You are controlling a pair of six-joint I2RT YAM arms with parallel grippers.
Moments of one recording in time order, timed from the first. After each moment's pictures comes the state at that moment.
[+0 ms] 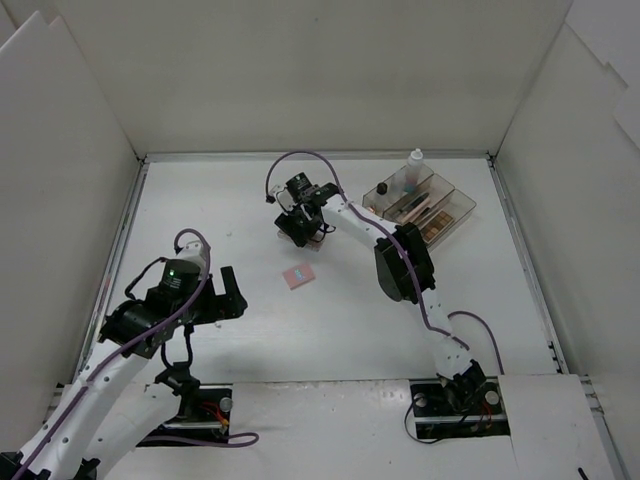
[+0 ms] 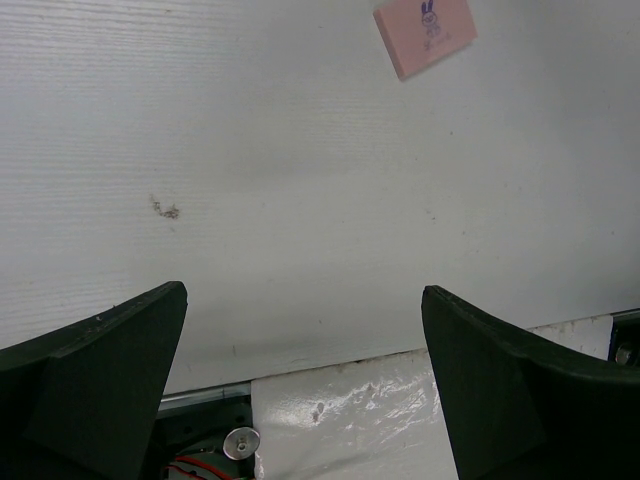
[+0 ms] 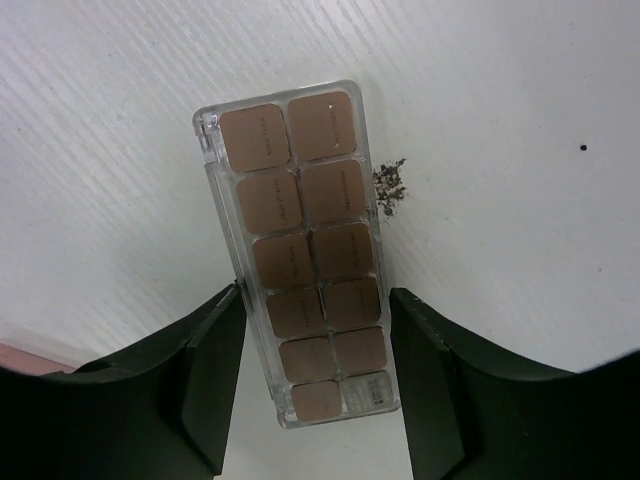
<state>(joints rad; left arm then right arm) -0.46 0.70 0.83 -0.96 -0.04 -0.57 0.66 2.46 2.13 -0.73 -0.09 -0.29</state>
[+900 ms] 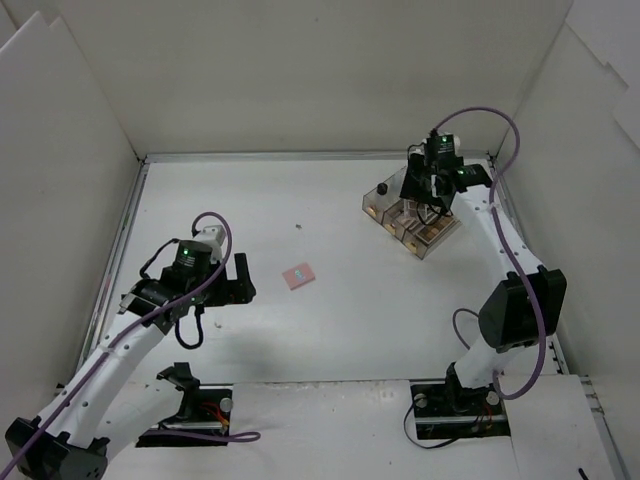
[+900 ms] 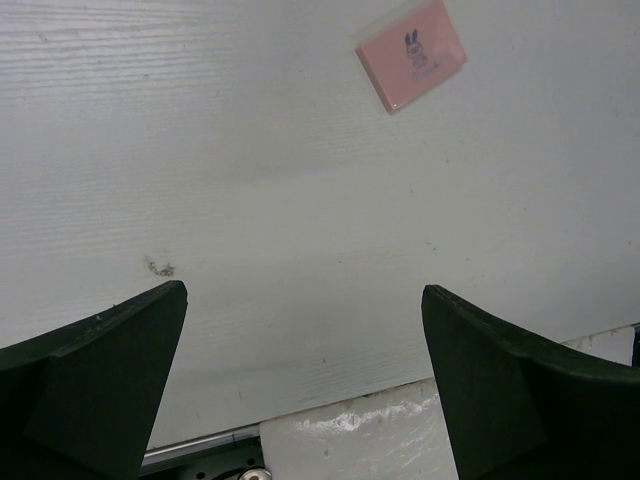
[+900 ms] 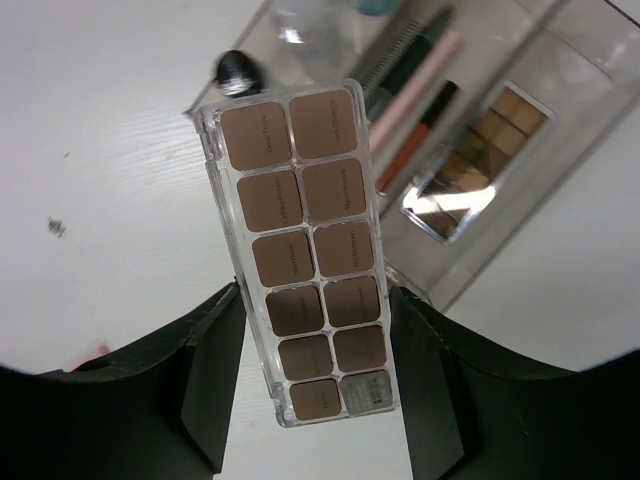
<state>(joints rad) -0.43 0.87 0.86 -0.83 0.01 -0.46 0.23 1.67 1.58 -0.72 0.13 0.34</state>
